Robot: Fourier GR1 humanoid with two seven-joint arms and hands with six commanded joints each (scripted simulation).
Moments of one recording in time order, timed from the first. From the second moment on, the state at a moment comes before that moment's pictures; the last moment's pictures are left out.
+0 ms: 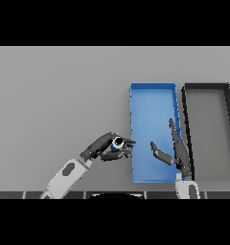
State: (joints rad) left arm -0.24 0.15 -0.61 -1.61 0.10 -0.13 -0.02; right arm 0.22 -0.11 0.13 -1.81 0.21 0.01 -0.09
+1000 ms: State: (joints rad) left arm -0.25 0.17 -0.60 -1.61 0.10 -0.16 -0.05; right arm -0.20 -0.33 0.33 -2.06 -0.26 0.45 0.31
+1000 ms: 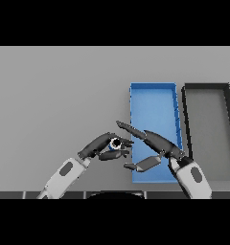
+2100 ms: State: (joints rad) left arm -0.23 0.14 -0.58 -1.61 0.08 -0.20 -0.04; right arm -0.48 -0.15 0.47 -1.82 -0.30 0.52 0.34
